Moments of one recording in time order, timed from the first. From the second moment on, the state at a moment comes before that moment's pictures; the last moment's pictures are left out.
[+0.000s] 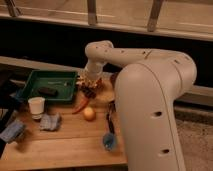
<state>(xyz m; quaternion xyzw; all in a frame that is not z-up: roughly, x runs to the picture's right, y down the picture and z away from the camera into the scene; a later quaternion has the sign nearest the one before) -0.072 -0.037 0.832 -0.28 0.15 0.80 0.51</state>
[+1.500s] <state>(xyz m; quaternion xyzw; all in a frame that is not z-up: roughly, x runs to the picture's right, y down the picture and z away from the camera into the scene) 0.055 -0.044 0.834 -0.32 0.13 0.71 0.61</state>
